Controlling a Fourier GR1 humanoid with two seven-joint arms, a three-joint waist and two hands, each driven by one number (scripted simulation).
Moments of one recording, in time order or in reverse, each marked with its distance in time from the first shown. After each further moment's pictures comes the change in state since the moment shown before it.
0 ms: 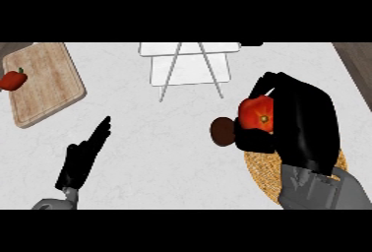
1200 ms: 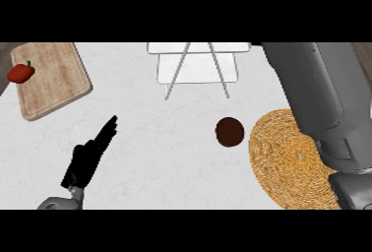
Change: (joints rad) left arm -0.009 -0.034 0.000 0.001 -0.036 -0.032 -0.009; right arm -0.710 0.007 -0.421 1.020 0.057 -0.193 -0.305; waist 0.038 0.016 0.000
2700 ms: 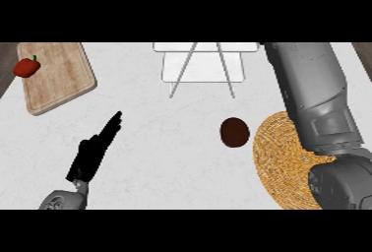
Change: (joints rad) left arm -0.043 -0.018 0.002 0.023 -0.020 -0.010 -0.003; right arm -0.124 0.091 -0.574 0.404 -0.503 -0.577 -0.561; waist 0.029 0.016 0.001
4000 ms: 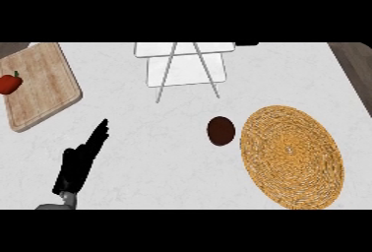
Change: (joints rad) left arm 0.089 0.008 0.055 -0.053 0.004 0.006 0.015; right arm 0.660 -0.249 0.049 -0.785 -0.181 0.311 0.177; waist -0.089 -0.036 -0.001
